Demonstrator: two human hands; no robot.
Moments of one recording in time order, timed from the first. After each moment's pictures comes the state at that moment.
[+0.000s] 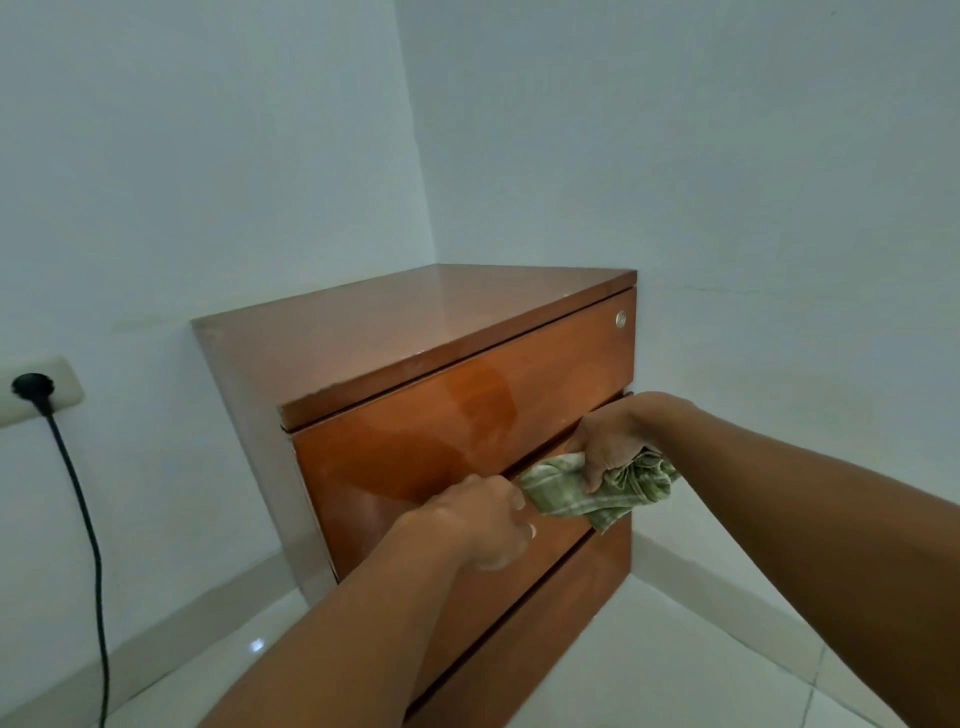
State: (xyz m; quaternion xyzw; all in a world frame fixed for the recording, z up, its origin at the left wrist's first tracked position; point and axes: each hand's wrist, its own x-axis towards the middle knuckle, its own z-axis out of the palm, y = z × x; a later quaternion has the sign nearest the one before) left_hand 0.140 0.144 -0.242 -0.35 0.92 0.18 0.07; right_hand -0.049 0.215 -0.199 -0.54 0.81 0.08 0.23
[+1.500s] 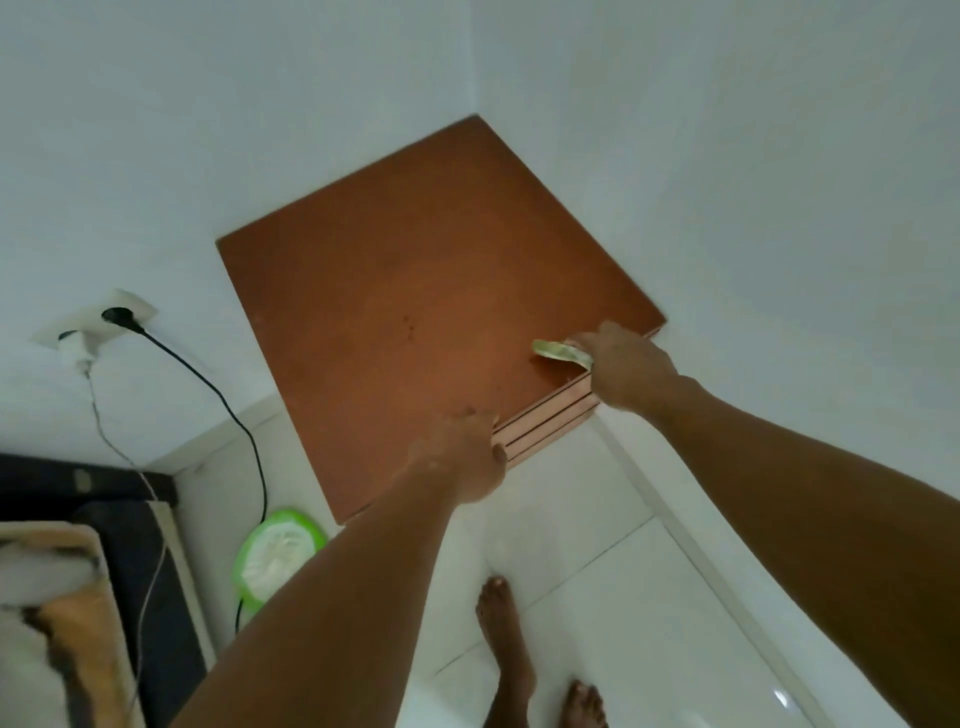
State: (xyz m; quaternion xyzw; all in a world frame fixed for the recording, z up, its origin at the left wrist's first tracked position) left_hand 0.072 0.106 0.013 -0.45 0.81 0.29 0.22; right_hand -0.149 0.139 0.011 -0.55 0.80 0.03 0.24
